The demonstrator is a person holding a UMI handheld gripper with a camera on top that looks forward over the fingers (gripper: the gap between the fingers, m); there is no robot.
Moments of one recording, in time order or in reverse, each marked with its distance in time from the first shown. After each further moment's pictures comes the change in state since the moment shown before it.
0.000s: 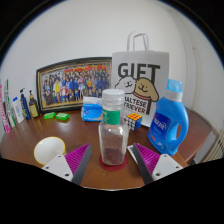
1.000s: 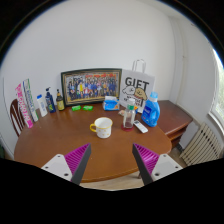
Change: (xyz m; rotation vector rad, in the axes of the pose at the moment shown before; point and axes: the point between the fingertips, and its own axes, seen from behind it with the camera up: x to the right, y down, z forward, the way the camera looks) arm -0.136 0.004 -0.331 -0.105 0.098 0.007
